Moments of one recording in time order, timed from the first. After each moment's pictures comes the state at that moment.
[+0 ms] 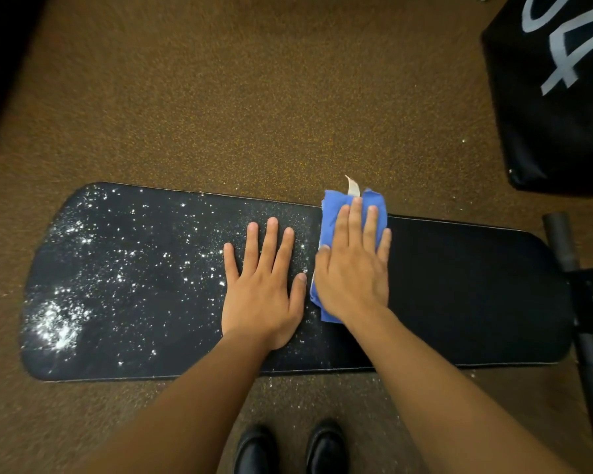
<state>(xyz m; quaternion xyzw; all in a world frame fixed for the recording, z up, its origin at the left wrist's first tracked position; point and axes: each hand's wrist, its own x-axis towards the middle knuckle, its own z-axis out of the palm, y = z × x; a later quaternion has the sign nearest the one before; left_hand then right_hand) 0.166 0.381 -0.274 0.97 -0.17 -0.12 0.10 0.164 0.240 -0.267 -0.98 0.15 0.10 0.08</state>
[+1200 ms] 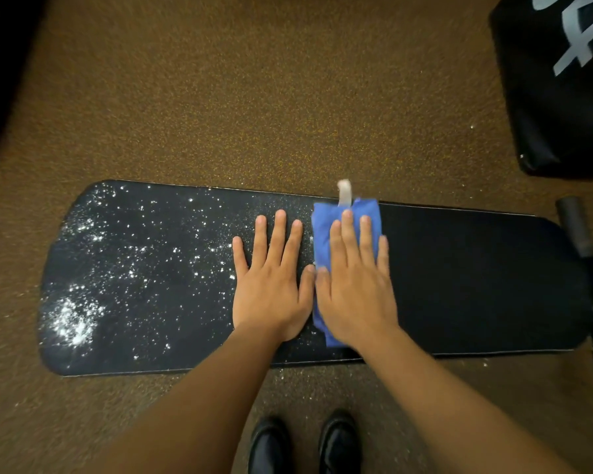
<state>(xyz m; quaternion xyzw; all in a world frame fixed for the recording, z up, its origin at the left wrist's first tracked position) 0.166 0.382 -0.276 0.97 -0.17 -0.11 0.11 0.130 0.252 -0.271 -0.99 0.09 0.06 0.08</state>
